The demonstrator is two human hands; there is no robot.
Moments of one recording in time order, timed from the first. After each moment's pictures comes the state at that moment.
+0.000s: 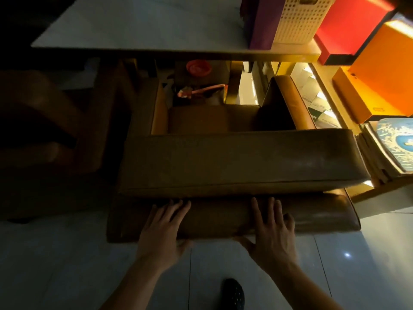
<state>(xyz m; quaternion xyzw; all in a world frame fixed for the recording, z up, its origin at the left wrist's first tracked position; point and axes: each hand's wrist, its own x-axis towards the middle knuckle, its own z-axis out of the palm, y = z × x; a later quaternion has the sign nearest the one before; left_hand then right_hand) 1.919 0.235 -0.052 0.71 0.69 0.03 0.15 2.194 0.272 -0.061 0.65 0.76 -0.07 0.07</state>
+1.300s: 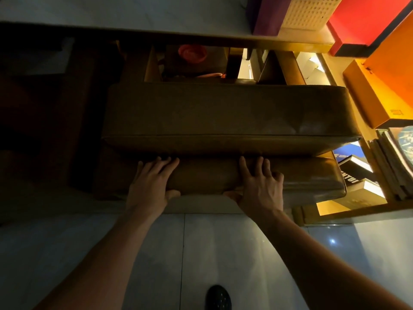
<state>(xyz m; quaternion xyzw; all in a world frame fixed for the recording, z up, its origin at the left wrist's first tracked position) 1.882 0.410 -0.073 0.72 0.69 0.08 0.09 2.147 0.446 -0.055 0.64 0.76 -0.04 0.09</state>
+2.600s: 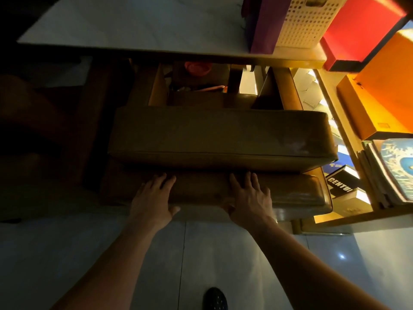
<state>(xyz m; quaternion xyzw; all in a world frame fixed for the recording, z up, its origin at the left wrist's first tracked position) 1.917 0.377 -0.026 0.65 0.74 -0.04 0.15 2.165 0.429 -0.021 0.60 0.77 -0.15 0.11</state>
